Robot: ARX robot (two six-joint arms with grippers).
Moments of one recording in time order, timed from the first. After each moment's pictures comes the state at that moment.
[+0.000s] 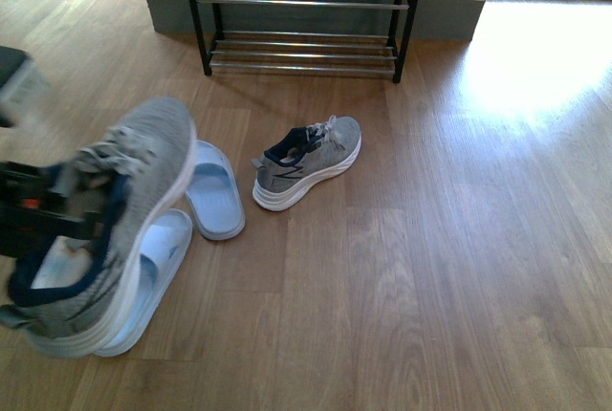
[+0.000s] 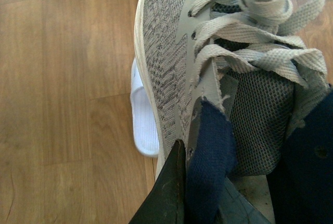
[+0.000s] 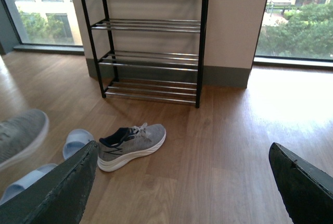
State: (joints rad) left arm -0.10 1.61 0.51 0.31 0.03 0.10; right arm 0.00 0.00 0.02 0.00 0.00 0.00
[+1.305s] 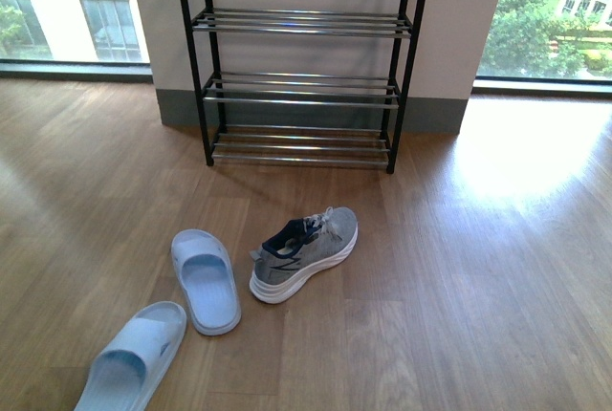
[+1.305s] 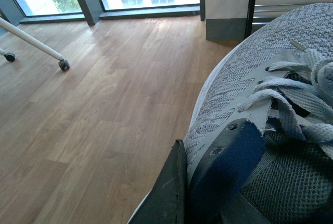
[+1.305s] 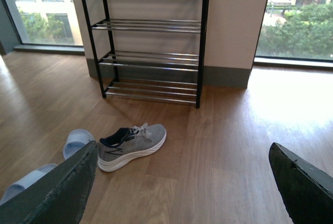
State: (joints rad) left arm 0.56 0.41 0.21 0.02 0.34 0.24; right arm 0.00 0.00 0.02 0.00 0.00 0.00
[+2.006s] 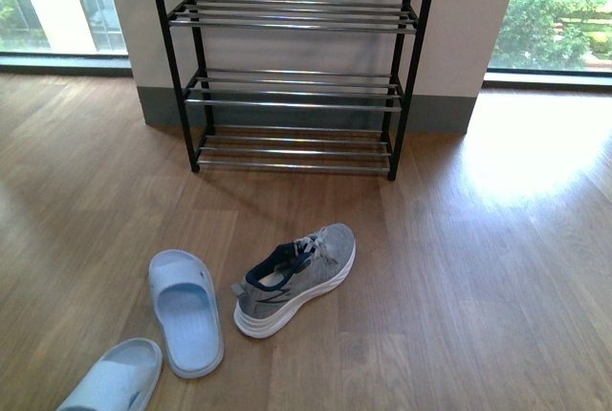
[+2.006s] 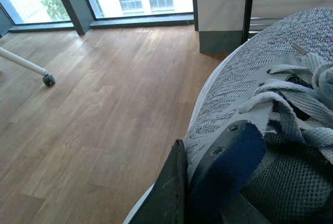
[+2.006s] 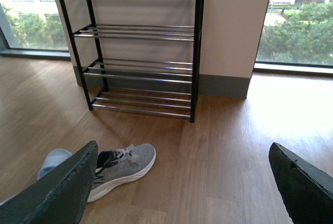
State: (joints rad) left arm 0.56 0.41 0.21 0.02 0.34 0.25; right arm 0.00 0.00 0.02 0.00 0.00 0.00
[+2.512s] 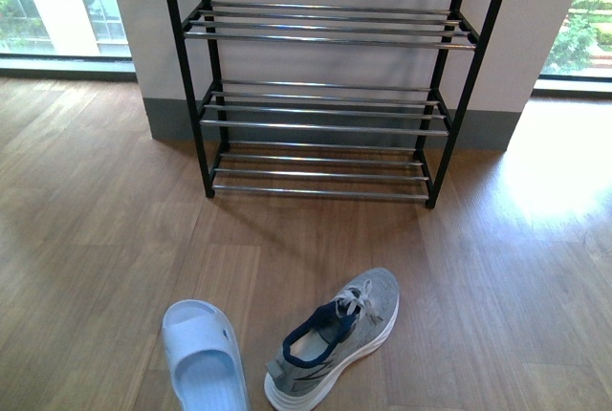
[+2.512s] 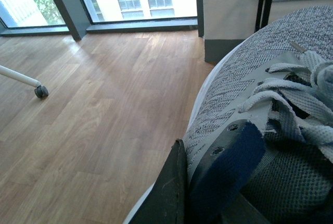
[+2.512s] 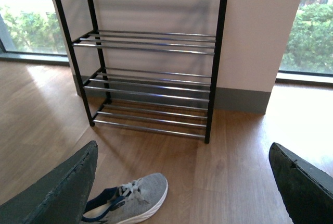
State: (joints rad) left arm 0.56 0.41 0.21 0.02 0.34 0.25; right arm 0.00 0.00 0.02 0.00 0.00 0.00
